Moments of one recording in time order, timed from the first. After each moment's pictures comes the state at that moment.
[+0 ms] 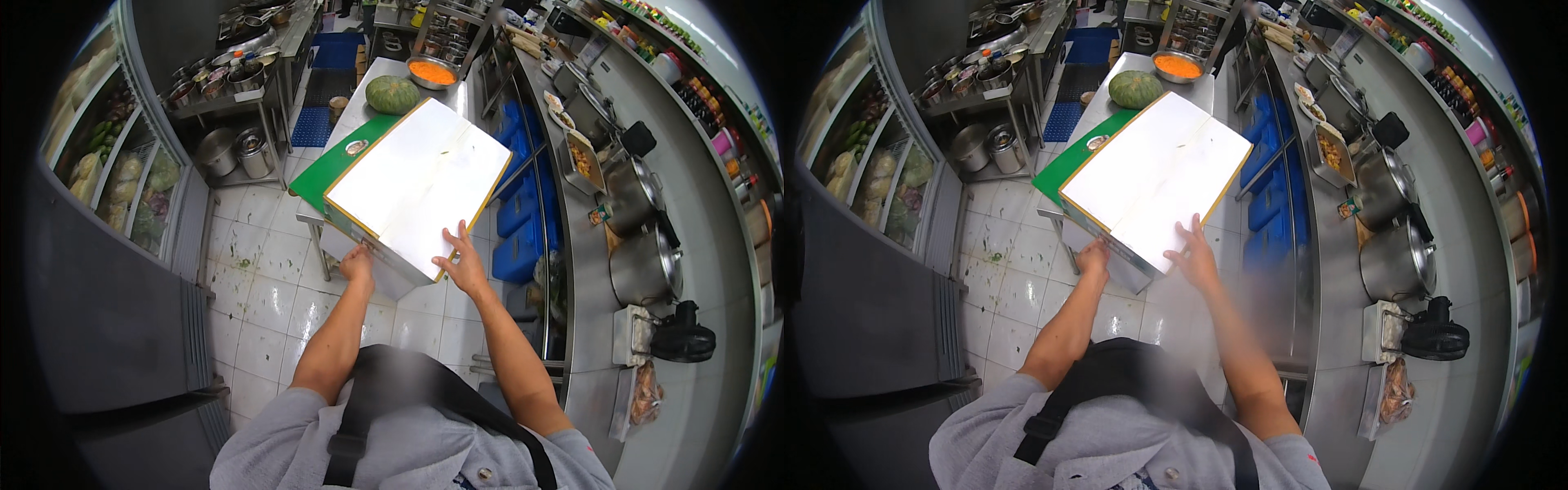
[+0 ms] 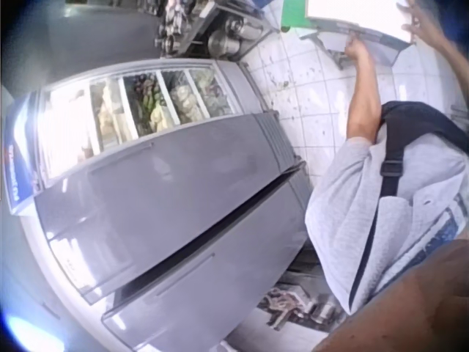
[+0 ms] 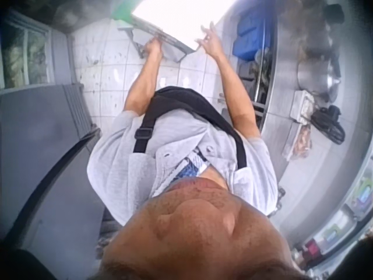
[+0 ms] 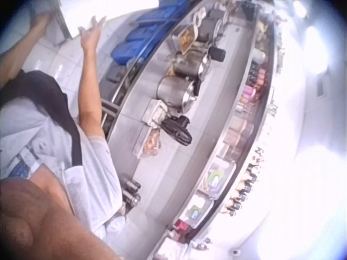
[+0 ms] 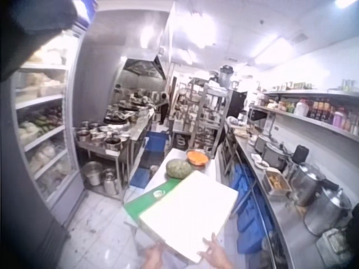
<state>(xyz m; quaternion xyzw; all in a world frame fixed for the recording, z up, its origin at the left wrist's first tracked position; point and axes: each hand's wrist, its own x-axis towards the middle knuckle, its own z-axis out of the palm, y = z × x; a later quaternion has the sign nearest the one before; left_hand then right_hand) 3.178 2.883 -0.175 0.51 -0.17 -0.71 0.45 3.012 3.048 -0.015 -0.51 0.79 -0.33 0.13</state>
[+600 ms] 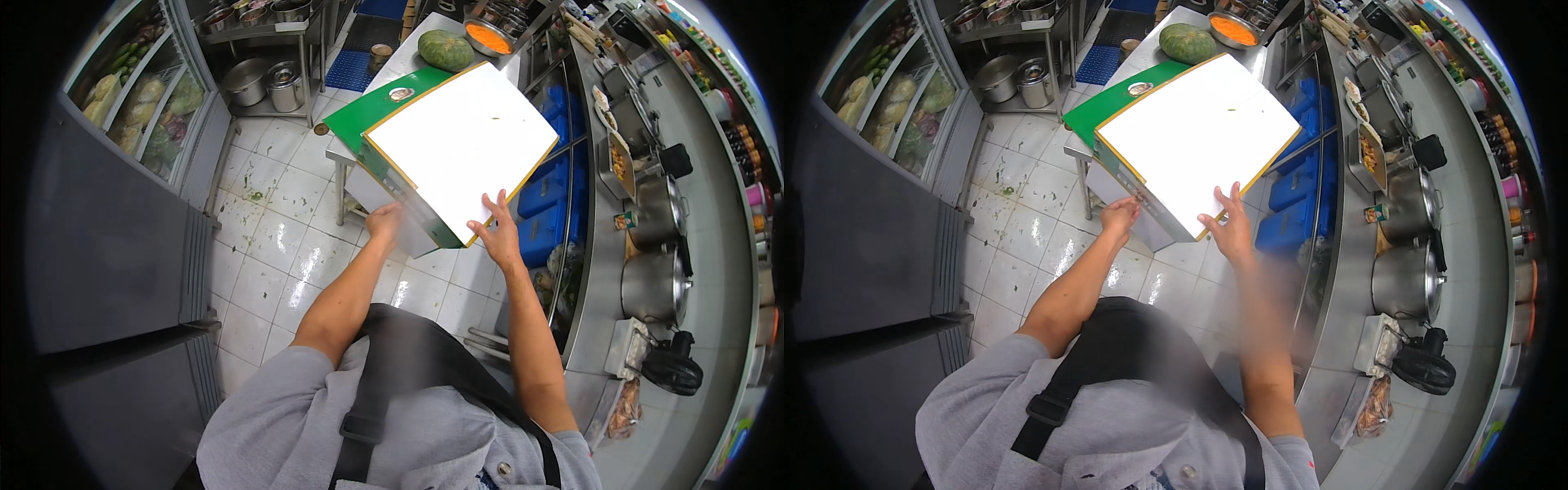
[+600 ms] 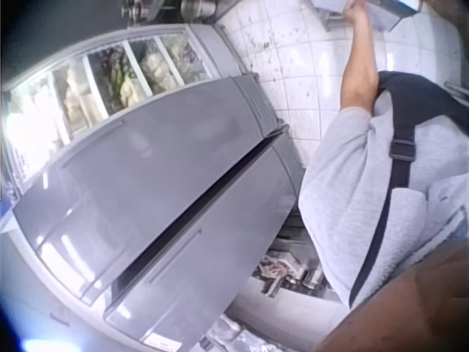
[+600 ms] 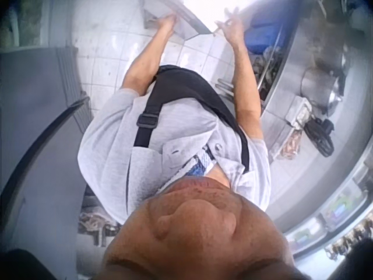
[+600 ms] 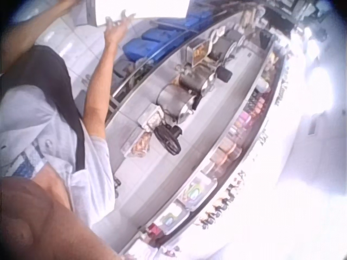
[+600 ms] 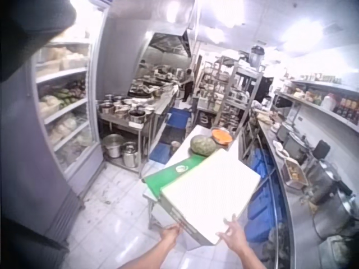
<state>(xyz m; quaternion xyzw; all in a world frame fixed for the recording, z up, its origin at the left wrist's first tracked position) 3.197 2.900 -0.187 0.49 -0.21 -0.76 0.37 3.020 3.043 0.001 -0.50 0.80 -0.29 0.16</state>
